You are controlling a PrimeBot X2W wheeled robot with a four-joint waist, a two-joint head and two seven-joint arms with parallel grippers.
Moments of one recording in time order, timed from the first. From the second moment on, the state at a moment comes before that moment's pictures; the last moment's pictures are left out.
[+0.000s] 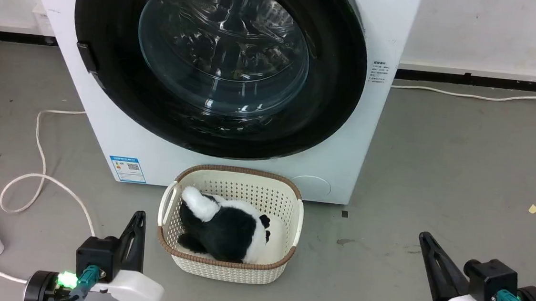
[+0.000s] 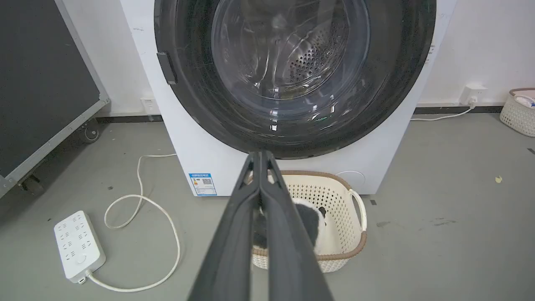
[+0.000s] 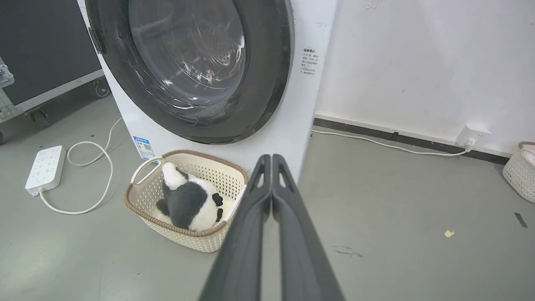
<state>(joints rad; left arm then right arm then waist) 0.01 0.05 0.00 0.00 -0.01 0.00 0.00 0.01 -0.06 0.00 0.00 0.01 0.13 0.00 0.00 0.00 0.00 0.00</state>
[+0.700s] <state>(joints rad) 0.01 0.05 0.00 0.00 -0.01 0.00 0.00 0.01 -0.06 0.00 0.00 0.01 0.13 0.00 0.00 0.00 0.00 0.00</state>
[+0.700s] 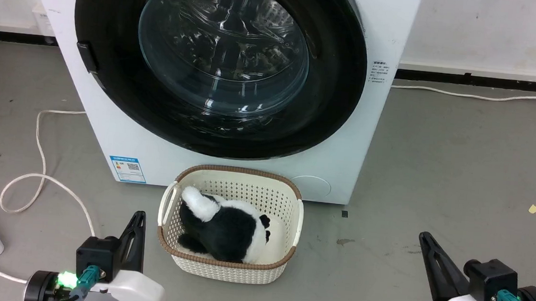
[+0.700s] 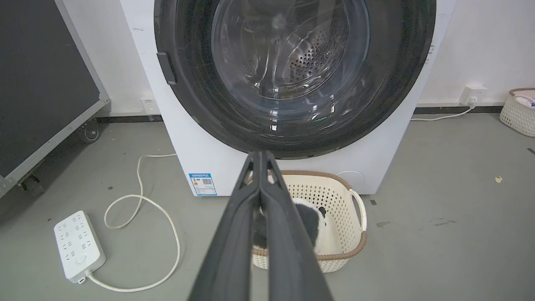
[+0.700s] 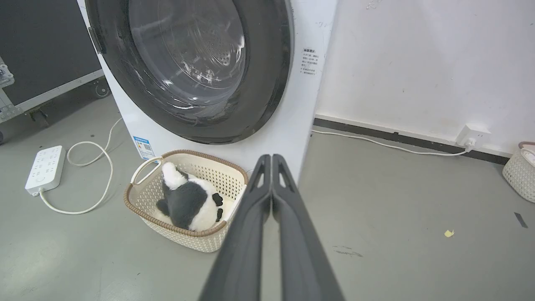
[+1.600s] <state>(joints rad) 0.01 0.05 0.00 0.00 -0.01 0.00 0.00 0.01 -0.06 0.00 0.00 0.01 0.13 0.00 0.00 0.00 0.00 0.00</state>
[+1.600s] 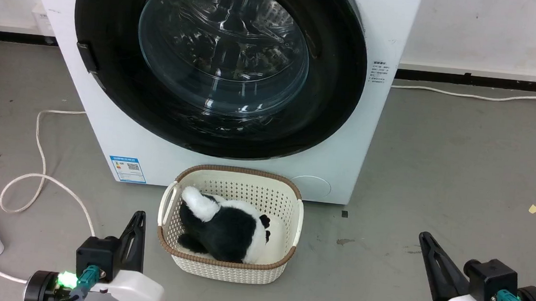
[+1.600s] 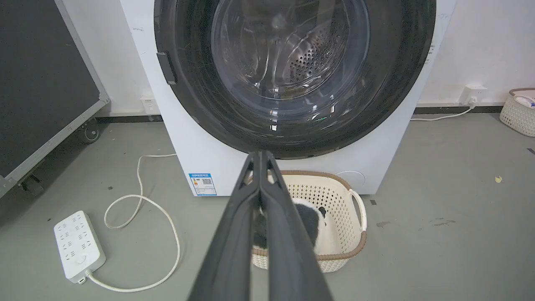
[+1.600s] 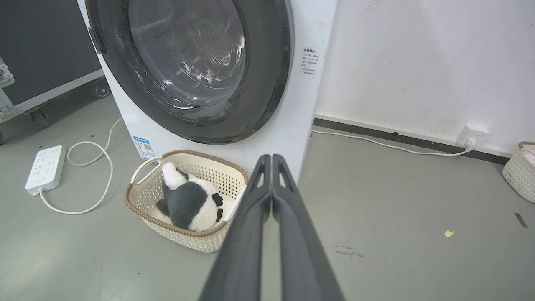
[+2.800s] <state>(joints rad) -0.01 0.05 -0.04 0.00 -0.02 0.01 -0.05 -0.05 -0.09 0.00 -0.02 0.07 0.13 -0.04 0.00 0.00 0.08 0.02</state>
